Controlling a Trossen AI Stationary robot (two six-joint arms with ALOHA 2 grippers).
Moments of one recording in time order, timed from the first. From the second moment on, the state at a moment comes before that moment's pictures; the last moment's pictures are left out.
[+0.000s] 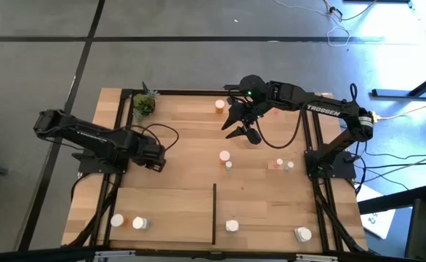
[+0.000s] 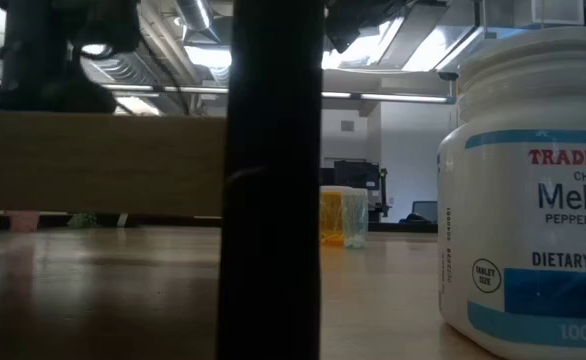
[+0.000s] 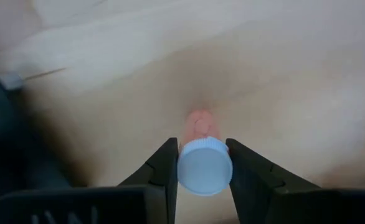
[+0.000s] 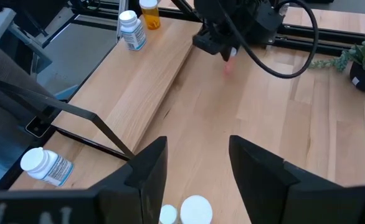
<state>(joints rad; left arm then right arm) -0.12 1.12 0.66 -1.01 -0.02 -1.34 -0.29 1.57 1.53 -0.71 -0.62 -0.37</state>
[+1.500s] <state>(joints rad) -0.57 1.51 1.46 -1.18 -0.04 -0.72 -0.29 1.57 1.53 -0.71 -0.83 -0.40</state>
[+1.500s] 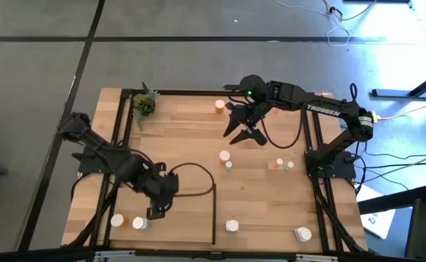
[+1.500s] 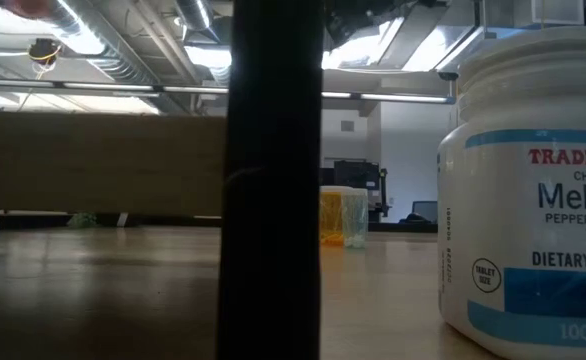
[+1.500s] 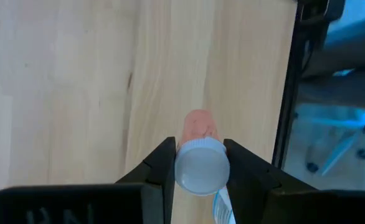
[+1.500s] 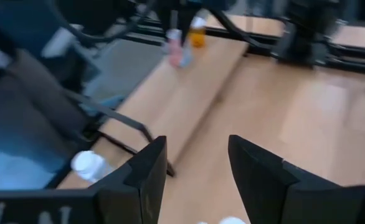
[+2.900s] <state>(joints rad) -0.78 1.80 1.48 -1.08 -0.06 -0.72 -0.29 1.57 1.53 -0.77 -0.89 -0.45</state>
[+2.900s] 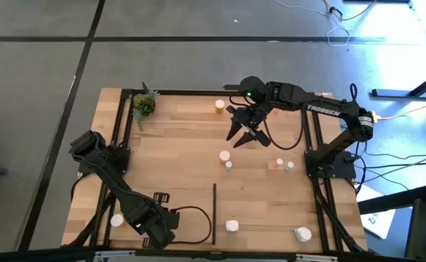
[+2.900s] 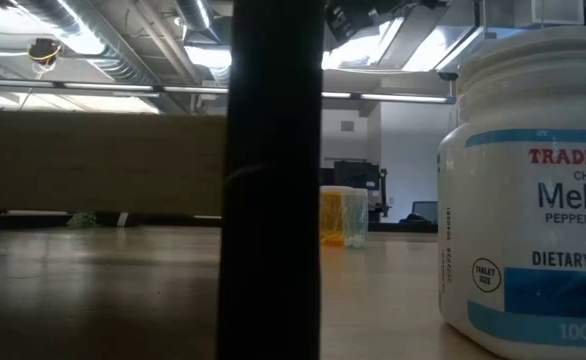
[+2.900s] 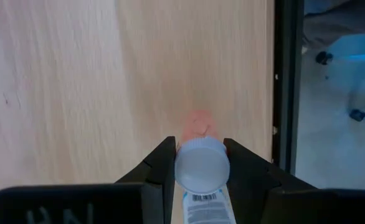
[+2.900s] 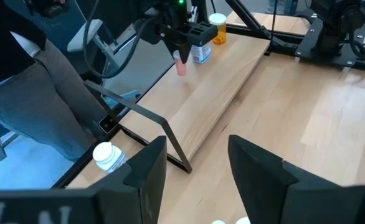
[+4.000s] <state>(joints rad) -0.78 1.80 1.48 -1.08 -0.07 -0.78 -0.29 1.57 1.53 -0.77 -0.70 -0.45</state>
